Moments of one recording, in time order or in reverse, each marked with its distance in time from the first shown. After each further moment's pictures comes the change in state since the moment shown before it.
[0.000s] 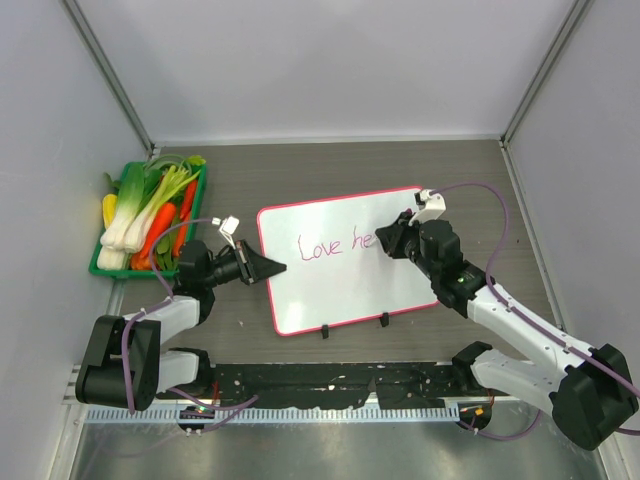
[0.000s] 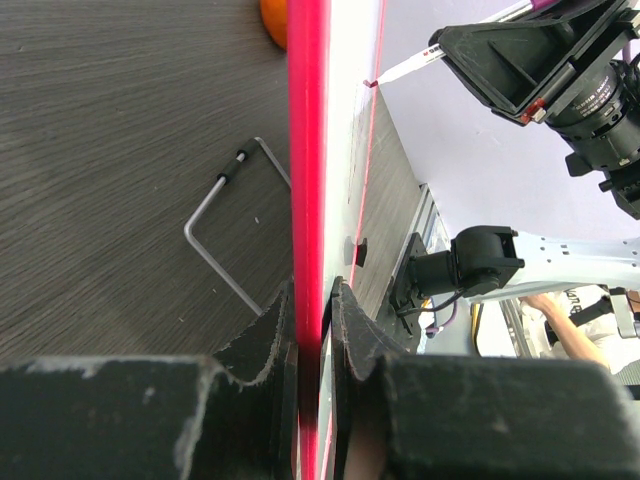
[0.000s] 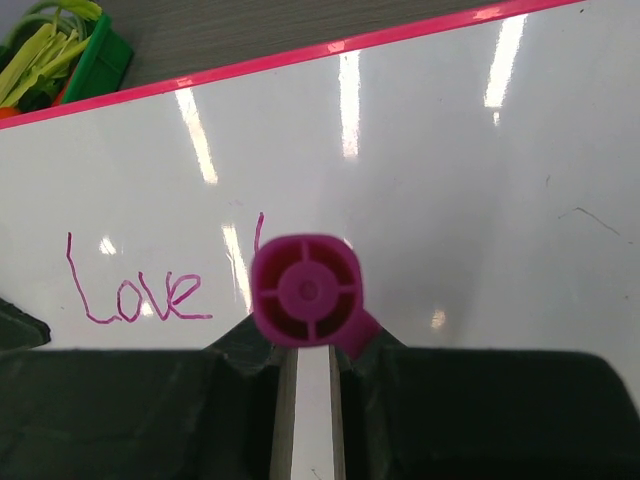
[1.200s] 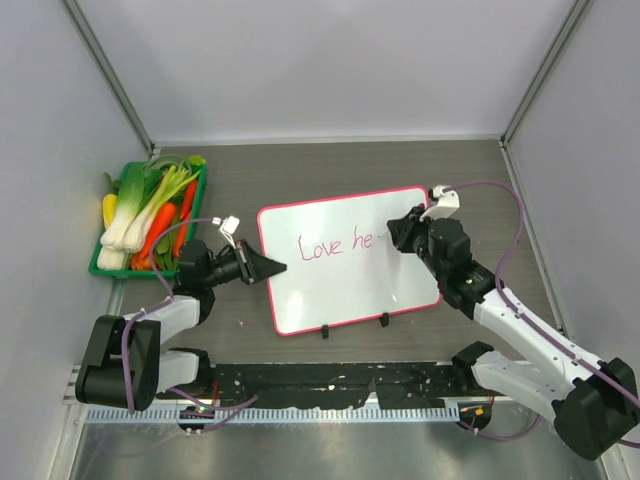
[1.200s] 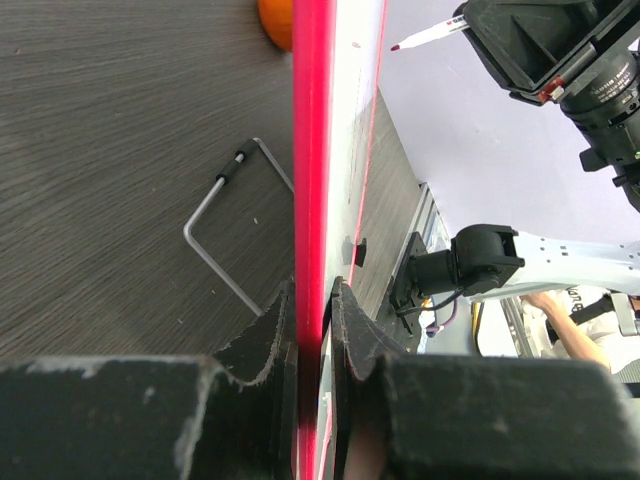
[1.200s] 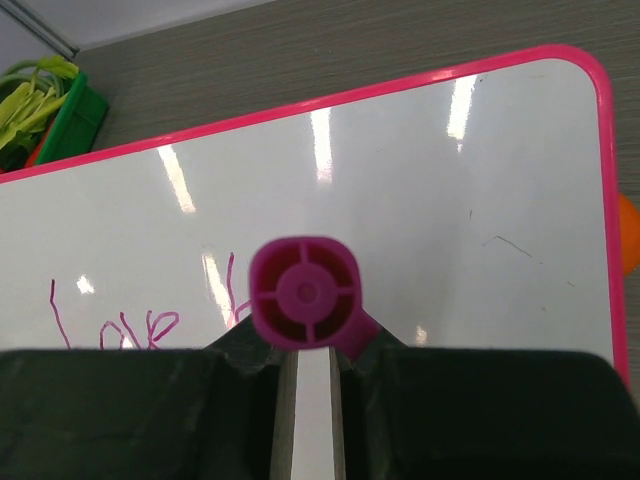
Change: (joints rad) left arm -0.003 0.000 0.003 0.000 0.000 0.002; right arm -0.021 -0.066 0.022 -0.032 0.083 -0.023
